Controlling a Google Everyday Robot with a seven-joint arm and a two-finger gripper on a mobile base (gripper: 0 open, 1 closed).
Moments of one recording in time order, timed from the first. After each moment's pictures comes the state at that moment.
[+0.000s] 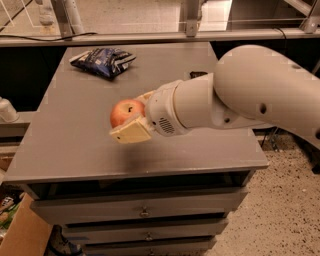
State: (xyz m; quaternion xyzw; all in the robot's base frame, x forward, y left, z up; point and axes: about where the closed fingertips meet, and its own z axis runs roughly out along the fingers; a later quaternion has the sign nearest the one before) arm 0.472 0.060 0.904 -0.50 0.72 0.24 0.42
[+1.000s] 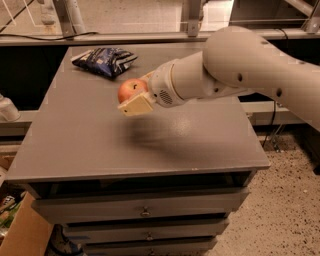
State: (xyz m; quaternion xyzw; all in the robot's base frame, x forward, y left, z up) arm 0.559 0.053 0.898 -0.50 0.72 0.22 0.43
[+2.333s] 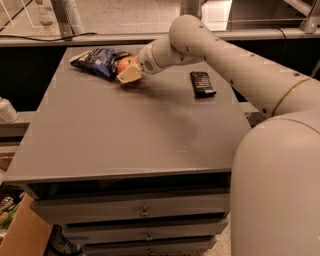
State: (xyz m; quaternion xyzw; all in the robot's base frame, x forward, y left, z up) arm 0.770 0.082 0.847 -0.48 0.74 0.20 0.43
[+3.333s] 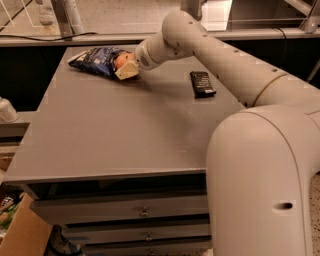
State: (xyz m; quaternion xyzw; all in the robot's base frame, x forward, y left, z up) arm 0.798 0.097 0.838 -0.50 0.74 0.19 0.42
